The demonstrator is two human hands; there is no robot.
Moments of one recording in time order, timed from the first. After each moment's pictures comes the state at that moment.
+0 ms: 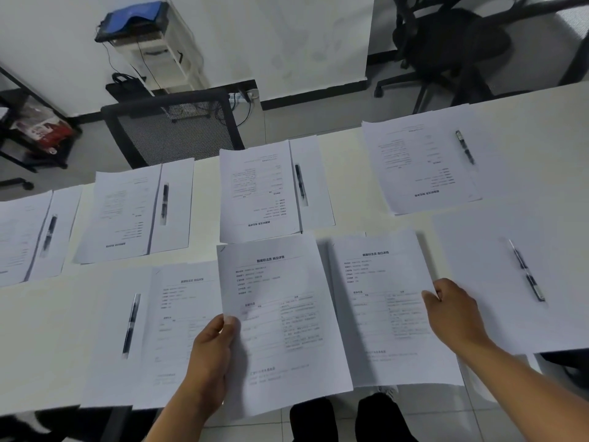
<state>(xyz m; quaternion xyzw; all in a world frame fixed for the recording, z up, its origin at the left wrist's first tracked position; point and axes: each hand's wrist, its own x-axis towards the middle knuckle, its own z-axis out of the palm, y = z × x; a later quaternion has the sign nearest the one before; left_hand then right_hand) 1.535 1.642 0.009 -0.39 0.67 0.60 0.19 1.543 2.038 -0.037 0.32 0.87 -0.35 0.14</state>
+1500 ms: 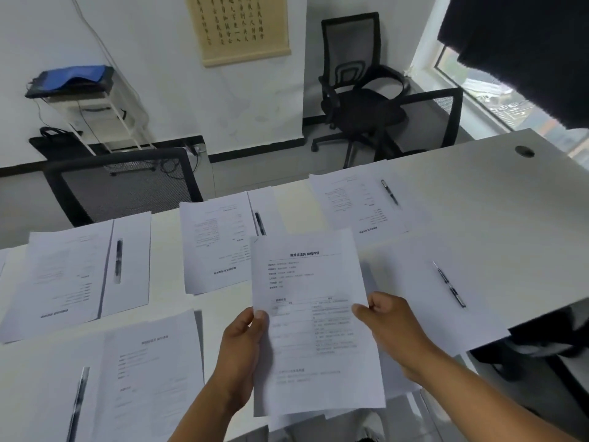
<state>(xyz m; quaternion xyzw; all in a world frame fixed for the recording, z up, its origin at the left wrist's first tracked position) 1.483 1.713 0.048 -0.20 0.66 0.66 0.29 1.540 1.972 0.069 0.30 0.75 -0.58 0.10</state>
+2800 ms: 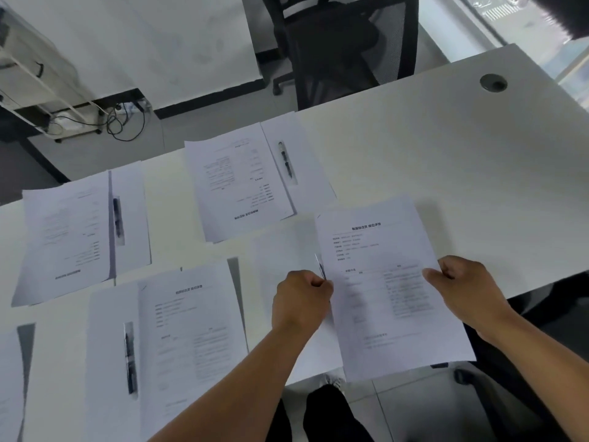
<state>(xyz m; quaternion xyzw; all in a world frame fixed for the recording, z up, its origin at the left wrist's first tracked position) 1.496 2.162 -0.010 -0.11 0.85 0.38 0.34 1.587 2.424 -0.011 0.39 0.81 -0.42 0.13</state>
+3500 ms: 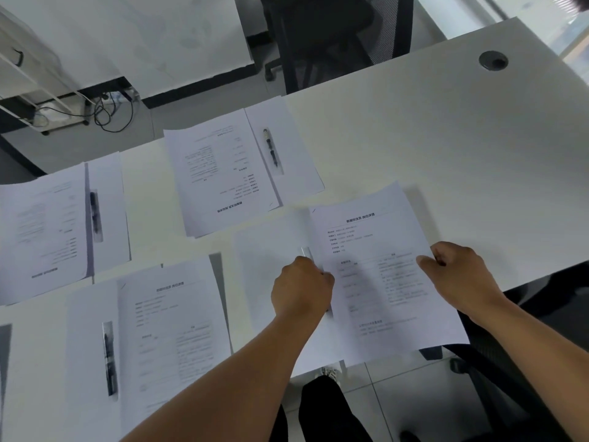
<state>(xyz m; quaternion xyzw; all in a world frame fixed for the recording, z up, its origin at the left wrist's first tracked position) 1.492 2.204 -0.037 -0.06 0.93 0.22 0.30 1.579 2.445 -0.032 0.38 0.83 -0.38 0.15</state>
